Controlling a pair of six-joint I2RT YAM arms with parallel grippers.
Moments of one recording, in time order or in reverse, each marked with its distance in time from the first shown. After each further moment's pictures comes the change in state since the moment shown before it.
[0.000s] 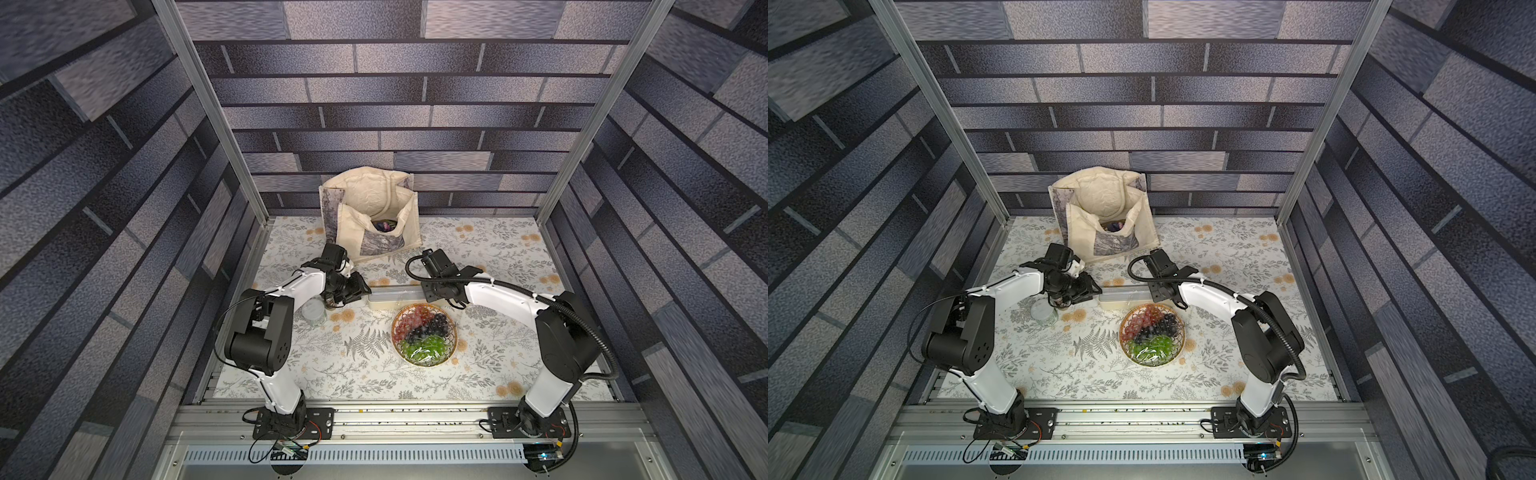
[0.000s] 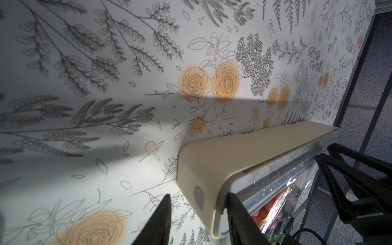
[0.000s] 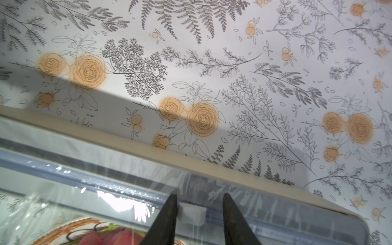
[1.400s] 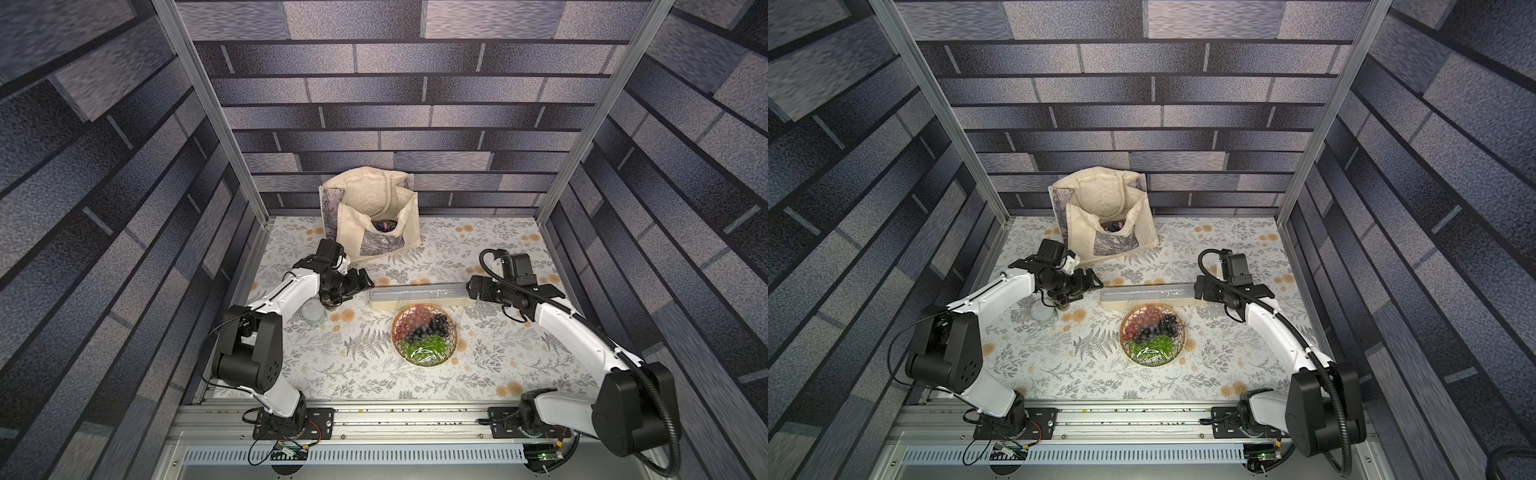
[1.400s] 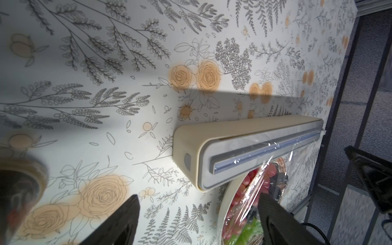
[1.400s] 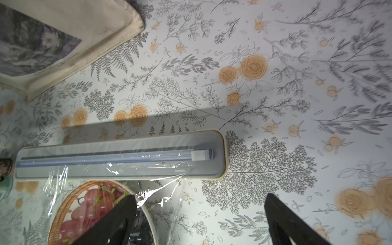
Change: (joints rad) left arm -0.012 -0.158 0.000 -0.093 -0.005 0.014; right arm -0.442 -0.468 -0.378 0.059 -0.407 0.131
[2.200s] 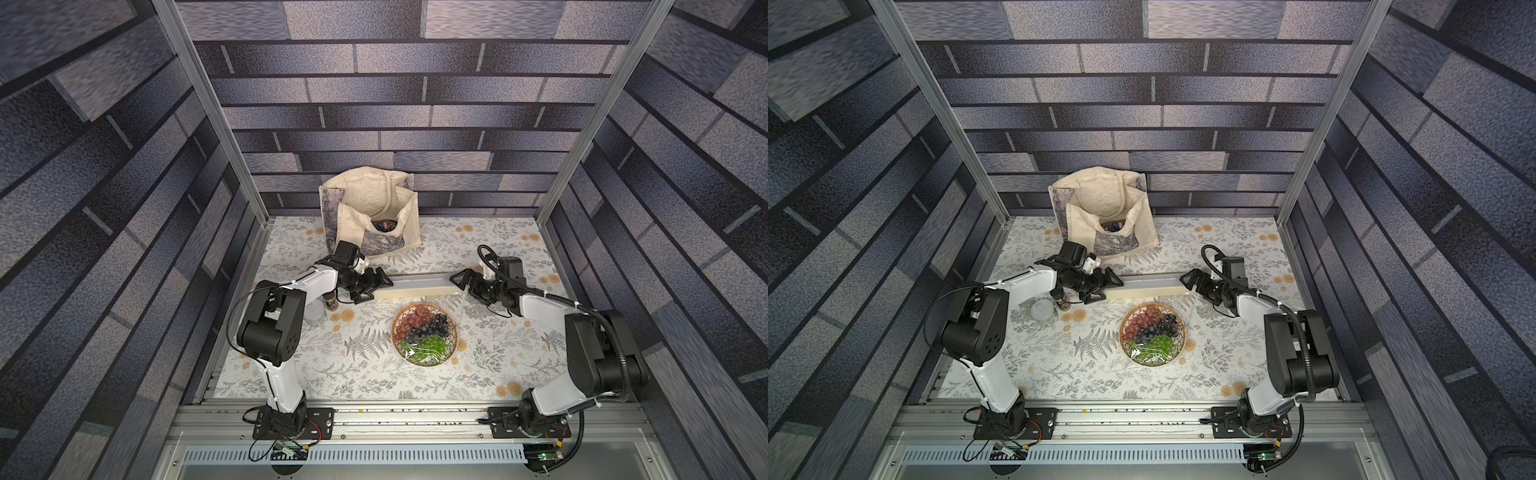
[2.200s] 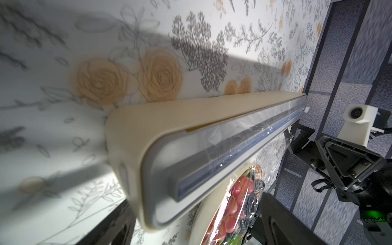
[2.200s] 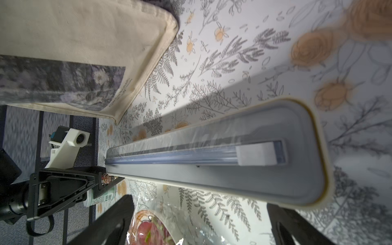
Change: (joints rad) left arm -0.038 0.257 0.090 0.198 0.150 -0.114; right arm -0.084 0.318 -0.027 0.488 -0.357 0.248
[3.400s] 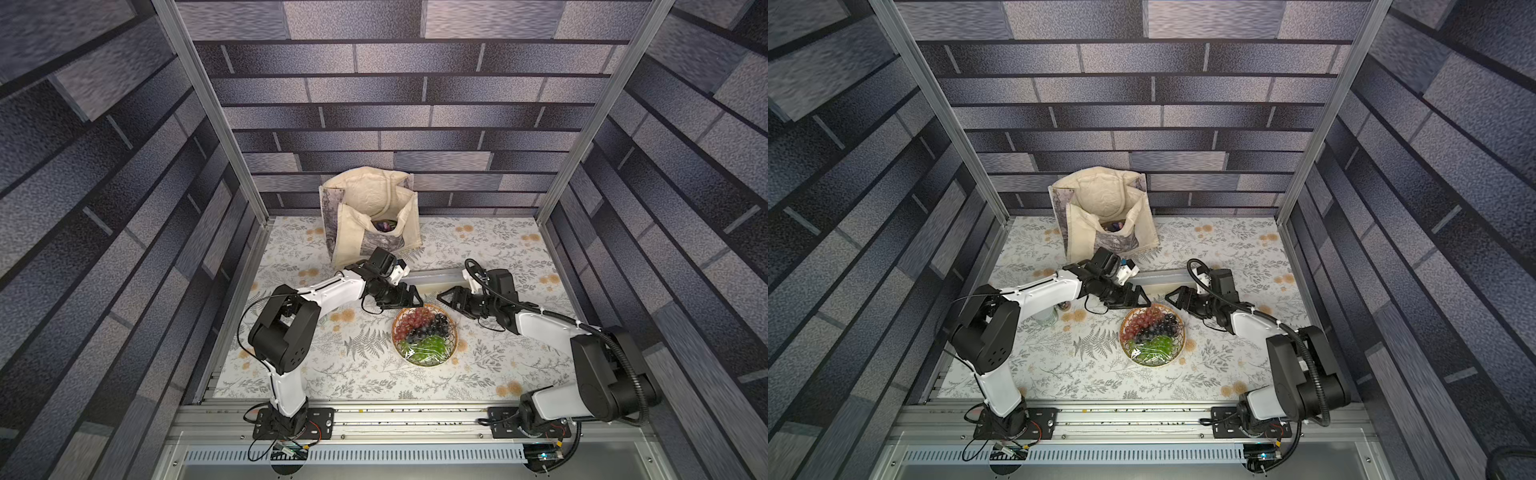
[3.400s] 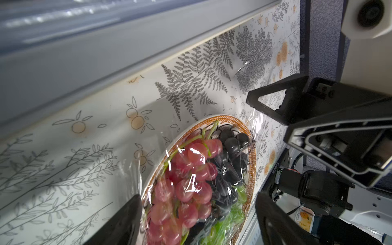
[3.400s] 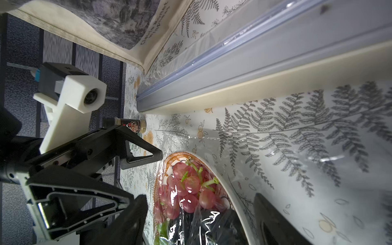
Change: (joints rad) left arm -0.283 -0.019 0.038 -0.045 -0.028 0.209; right arm 0.165 -0.131 -0.166 0.037 -0.118 0.053
